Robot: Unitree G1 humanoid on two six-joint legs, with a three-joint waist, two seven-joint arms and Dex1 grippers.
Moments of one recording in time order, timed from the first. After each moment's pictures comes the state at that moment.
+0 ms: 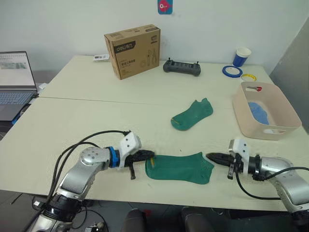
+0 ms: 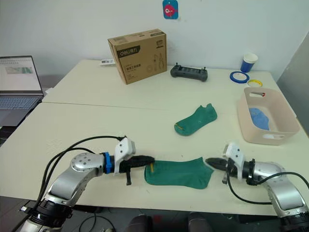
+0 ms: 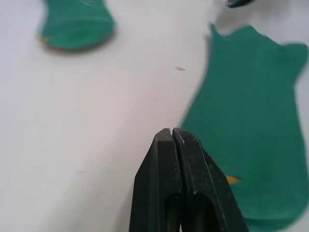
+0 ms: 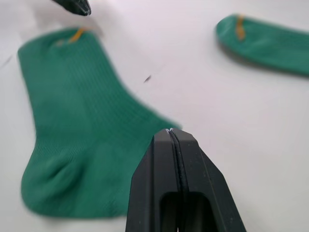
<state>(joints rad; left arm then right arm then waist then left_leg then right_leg) -0.23 0.62 -0.08 -0.15 -0.32 0.35 -0.96 -0.07 -0.71 -0.04 -0.20 0.39 0.32 0.94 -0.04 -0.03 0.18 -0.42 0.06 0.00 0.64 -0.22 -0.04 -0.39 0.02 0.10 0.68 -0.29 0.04</state>
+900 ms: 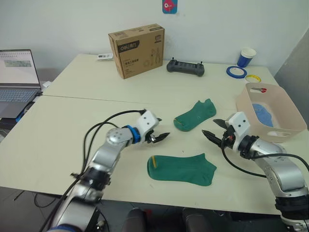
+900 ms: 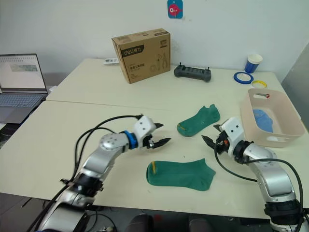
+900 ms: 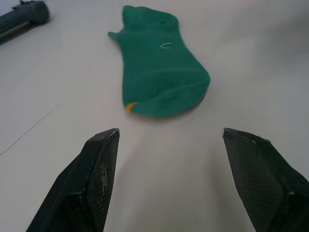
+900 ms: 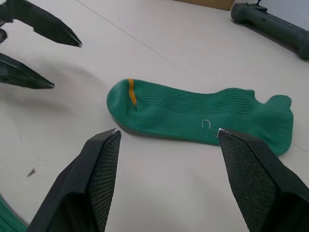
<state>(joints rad) -0.66 0.34 -0.30 0.35 -0.01 0.13 -0.79 -0.21 -0.59 -0.02 -0.29 0.26 0.49 0.60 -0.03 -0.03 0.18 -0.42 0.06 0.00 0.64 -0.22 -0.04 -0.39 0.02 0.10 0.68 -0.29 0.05</state>
